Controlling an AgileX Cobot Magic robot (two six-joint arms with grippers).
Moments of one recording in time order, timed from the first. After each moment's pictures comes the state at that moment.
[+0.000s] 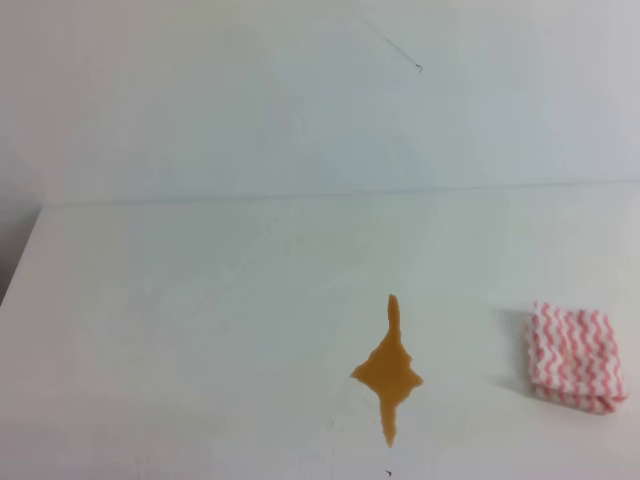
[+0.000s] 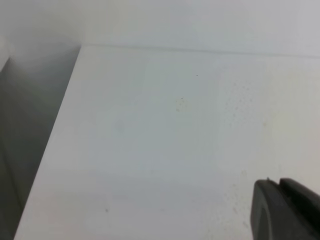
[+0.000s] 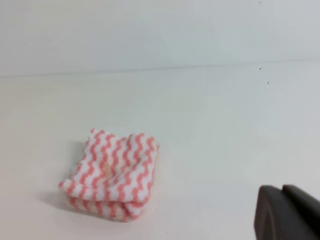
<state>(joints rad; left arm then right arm) 0.00 0.00 0.01 -0.20 0.33 0.01 -0.04 -0.03 0.03 -0.05 0.28 0.05</state>
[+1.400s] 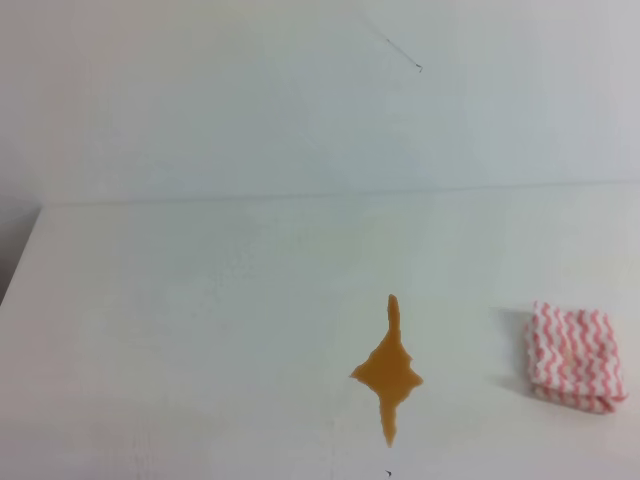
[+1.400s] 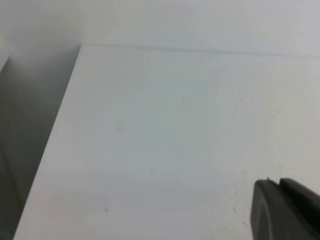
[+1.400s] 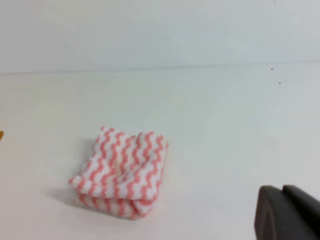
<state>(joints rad) 0.00 0.00 0.00 -0.20 0.33 0.01 -0.01 -0.03 0.03 -0.05 0.28 0.04</state>
